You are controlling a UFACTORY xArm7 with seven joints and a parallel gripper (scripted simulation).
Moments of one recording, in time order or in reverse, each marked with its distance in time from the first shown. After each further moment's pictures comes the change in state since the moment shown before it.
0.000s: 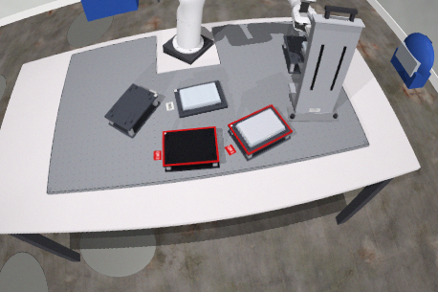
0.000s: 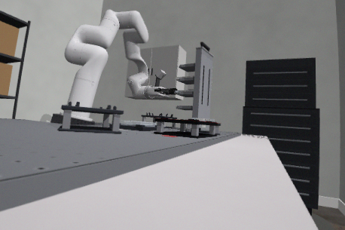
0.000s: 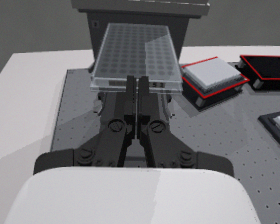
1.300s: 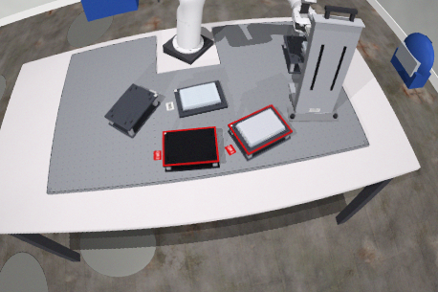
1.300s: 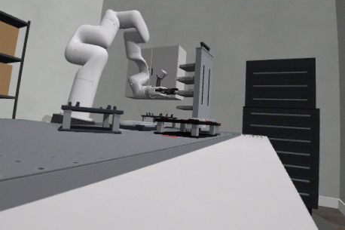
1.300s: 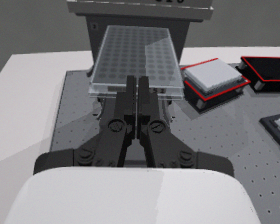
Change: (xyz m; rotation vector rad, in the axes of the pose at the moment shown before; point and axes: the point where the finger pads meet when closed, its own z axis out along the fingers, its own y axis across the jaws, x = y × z) arm 0.000 0.000 0.007 0.000 0.000 0.000
